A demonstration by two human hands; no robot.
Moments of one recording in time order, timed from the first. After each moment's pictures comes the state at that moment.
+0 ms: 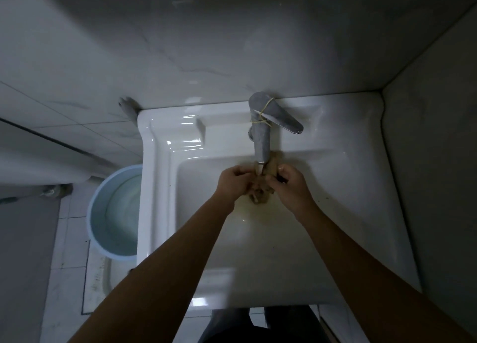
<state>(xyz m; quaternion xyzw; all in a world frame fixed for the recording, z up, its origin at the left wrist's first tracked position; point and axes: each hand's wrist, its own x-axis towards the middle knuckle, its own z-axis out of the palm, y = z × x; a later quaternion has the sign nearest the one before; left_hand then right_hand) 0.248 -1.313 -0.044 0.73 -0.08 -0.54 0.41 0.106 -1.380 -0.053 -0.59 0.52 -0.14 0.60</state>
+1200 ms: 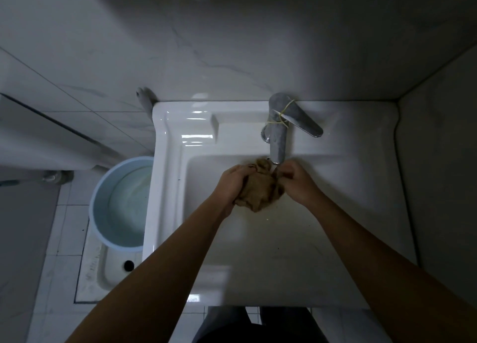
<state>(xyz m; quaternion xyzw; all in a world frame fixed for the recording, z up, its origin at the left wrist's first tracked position) 0.266 -1.290 -0.035 0.67 0.00 -0.56 0.49 0.122 -1.404 -0.067 -0.64 0.53 0.00 0.56</state>
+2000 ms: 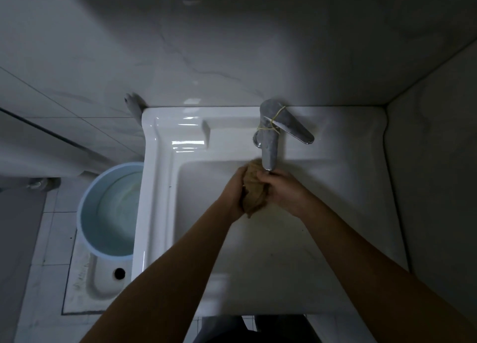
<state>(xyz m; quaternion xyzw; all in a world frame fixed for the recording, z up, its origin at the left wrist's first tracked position) 0.250 -1.310 -0.065 0.59 0.11 -0.65 0.47 0.141 -1.394 -0.041 -0.40 0.48 -0.04 0.78</state>
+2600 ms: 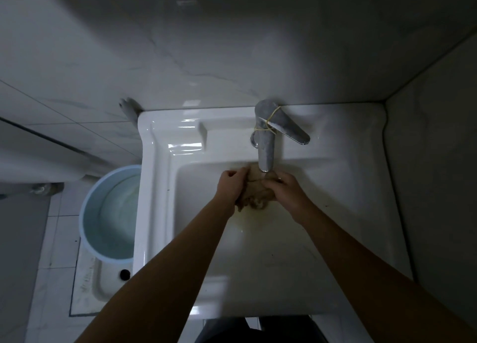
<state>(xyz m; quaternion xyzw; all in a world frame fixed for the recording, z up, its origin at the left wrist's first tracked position) 0.260 -1.322 -0.065 0.73 0.02 -0.55 0.41 0.124 -1.391 -0.055 -0.52 0.51 -0.07 0.68</state>
